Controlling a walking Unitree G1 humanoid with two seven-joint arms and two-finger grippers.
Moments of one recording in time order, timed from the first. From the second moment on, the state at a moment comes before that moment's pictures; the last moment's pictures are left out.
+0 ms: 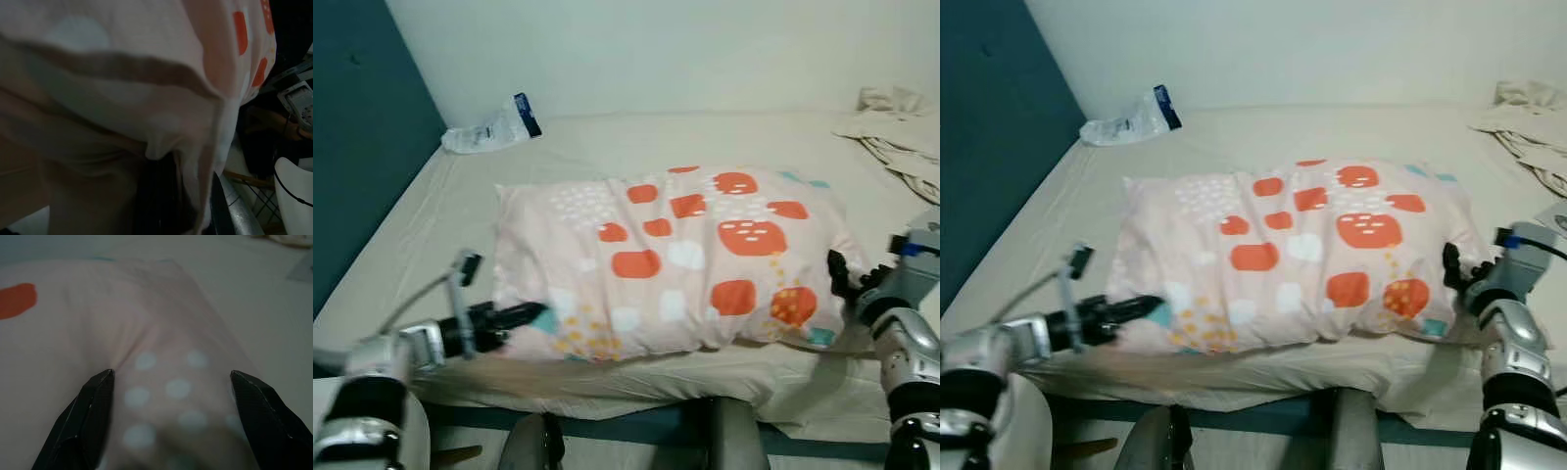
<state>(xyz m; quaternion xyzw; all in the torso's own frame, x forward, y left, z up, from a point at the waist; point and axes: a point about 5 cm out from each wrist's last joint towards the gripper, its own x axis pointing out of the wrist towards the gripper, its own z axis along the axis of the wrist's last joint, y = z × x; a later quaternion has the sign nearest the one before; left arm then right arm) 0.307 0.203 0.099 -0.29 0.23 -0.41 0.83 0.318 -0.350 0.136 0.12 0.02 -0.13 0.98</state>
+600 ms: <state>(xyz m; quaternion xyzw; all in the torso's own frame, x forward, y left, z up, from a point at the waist) 0.289 0.179 0.094 -0.26 0.25 -0.42 0.83 0.319 -0.337 0.114 0.13 0.15 -0.01 0.98</state>
